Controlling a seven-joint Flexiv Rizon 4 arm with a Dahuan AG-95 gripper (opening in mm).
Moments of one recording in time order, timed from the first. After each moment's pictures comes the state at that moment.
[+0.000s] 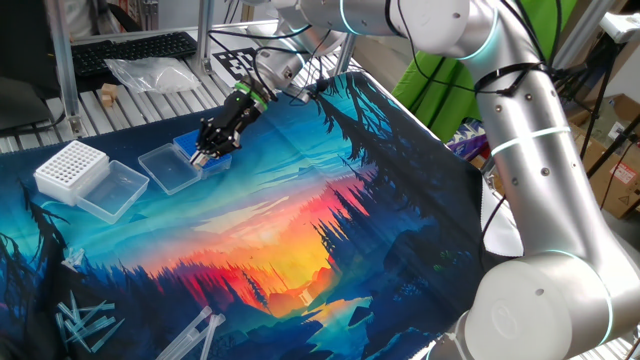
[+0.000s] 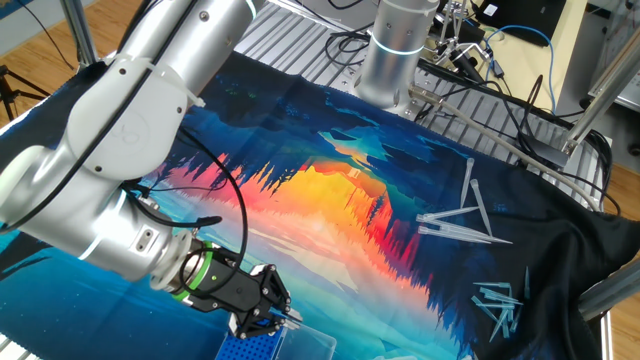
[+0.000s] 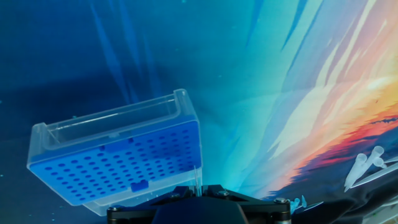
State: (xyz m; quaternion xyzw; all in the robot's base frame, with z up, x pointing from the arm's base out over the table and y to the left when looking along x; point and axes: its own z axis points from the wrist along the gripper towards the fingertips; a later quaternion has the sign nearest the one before) arm 0.665 0.130 0.042 -0.62 -0.64 -0.20 0.40
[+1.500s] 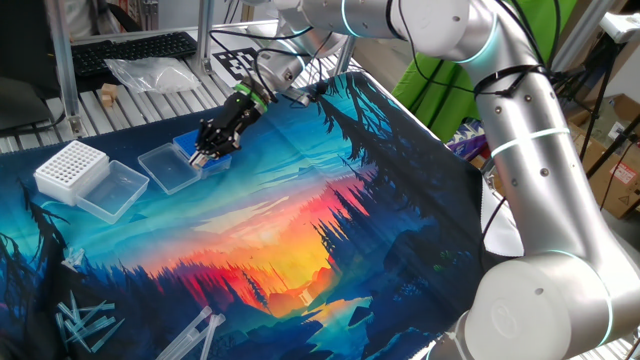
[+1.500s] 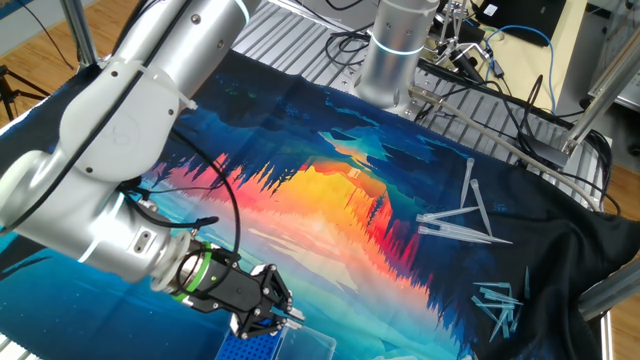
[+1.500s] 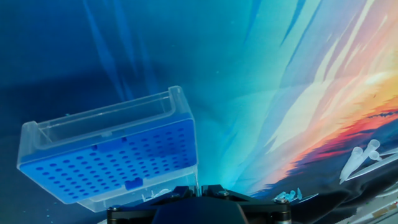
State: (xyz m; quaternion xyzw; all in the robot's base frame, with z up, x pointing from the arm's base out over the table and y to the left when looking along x) arm 0.664 0.133 0.045 -0.61 -0.64 -0.21 0.42
